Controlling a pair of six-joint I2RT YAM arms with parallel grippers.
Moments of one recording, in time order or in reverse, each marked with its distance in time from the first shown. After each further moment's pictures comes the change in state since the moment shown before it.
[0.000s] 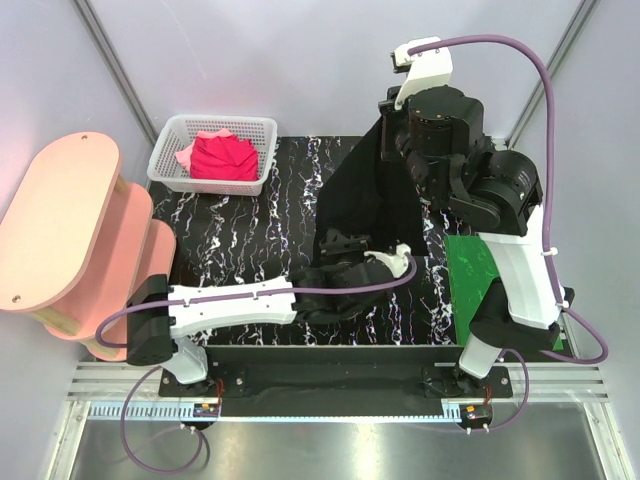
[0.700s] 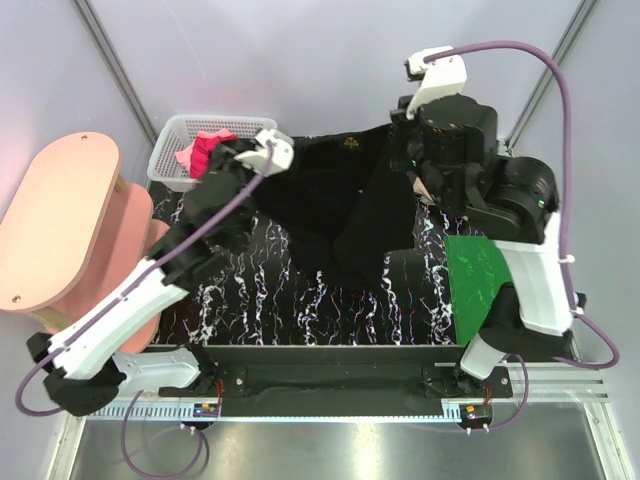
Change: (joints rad) left arm 0.455 -0.432 0.032 0.215 0.103 0.278; right arm 0.006 -0.032 -0.020 -0.044 -0.008 0.043
